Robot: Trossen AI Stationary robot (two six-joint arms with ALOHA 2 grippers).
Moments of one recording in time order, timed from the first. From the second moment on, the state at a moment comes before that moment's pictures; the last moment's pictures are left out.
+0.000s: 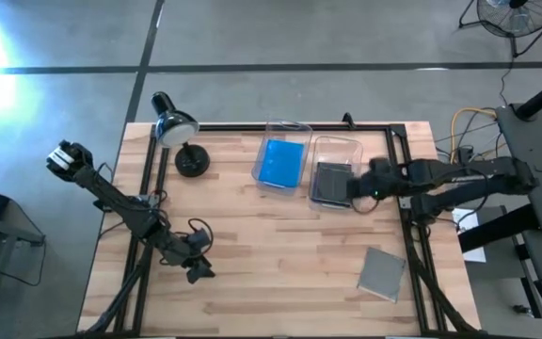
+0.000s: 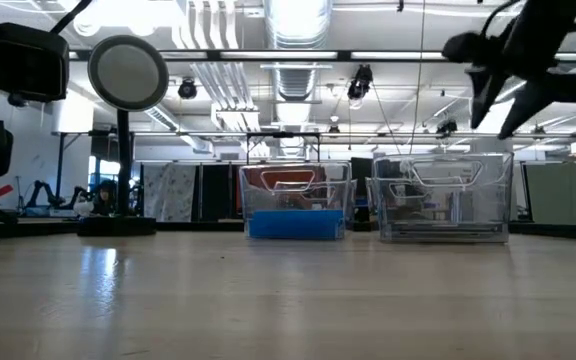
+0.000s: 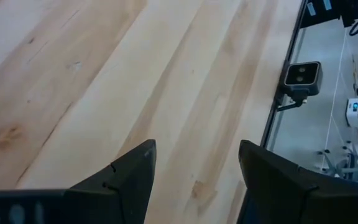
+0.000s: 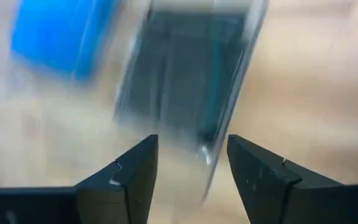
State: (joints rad) left arm -0.65 1.10 0.45 -0.06 -0.09 -1.31; right arm 0.04 0.99 0.85 -1.07 0.34 1.48
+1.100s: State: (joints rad) left arm -0.60 1.16 0.40 0.12 0.05 -1.41; right arm 0.70 1.73 1.07 -0.95 0.06 2.09
